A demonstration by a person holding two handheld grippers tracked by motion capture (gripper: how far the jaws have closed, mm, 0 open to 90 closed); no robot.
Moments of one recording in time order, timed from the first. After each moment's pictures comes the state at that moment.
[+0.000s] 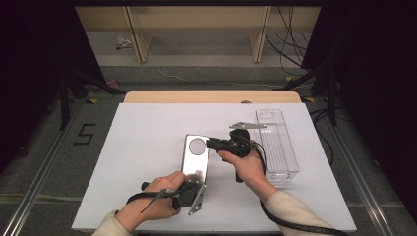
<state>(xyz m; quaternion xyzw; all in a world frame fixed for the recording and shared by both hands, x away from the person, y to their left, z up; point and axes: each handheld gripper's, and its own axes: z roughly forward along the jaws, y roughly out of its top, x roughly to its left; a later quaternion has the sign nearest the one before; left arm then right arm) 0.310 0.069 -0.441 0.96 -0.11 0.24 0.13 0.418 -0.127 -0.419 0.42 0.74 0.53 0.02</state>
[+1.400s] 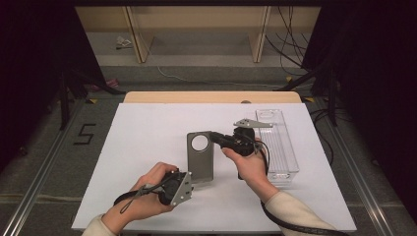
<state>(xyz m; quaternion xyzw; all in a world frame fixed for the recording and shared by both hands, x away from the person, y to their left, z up) 0.309 0.102 -0.416 0.93 0.01 0.26 0.27 0.411 -0.133 -0.400 0.41 0.72 0.55 0.08</state>
